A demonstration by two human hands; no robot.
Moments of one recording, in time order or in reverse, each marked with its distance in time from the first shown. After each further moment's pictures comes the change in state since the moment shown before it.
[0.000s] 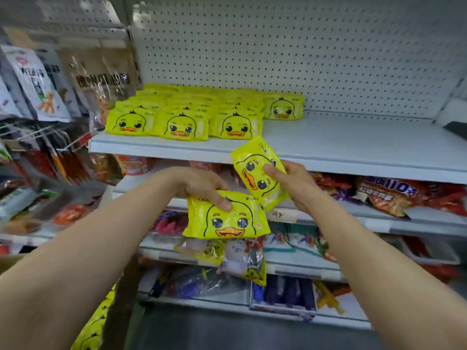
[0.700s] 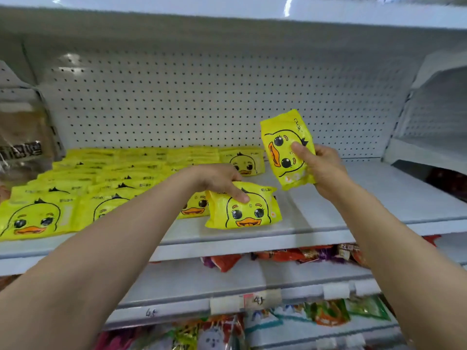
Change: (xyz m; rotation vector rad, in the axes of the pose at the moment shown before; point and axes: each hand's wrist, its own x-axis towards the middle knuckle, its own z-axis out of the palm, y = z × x) left_hand 0.165 0.139 -0.153 0.352 0.167 0.256; right_hand 0.142 -0.090 -0.141 0.105 0.472 -0.196
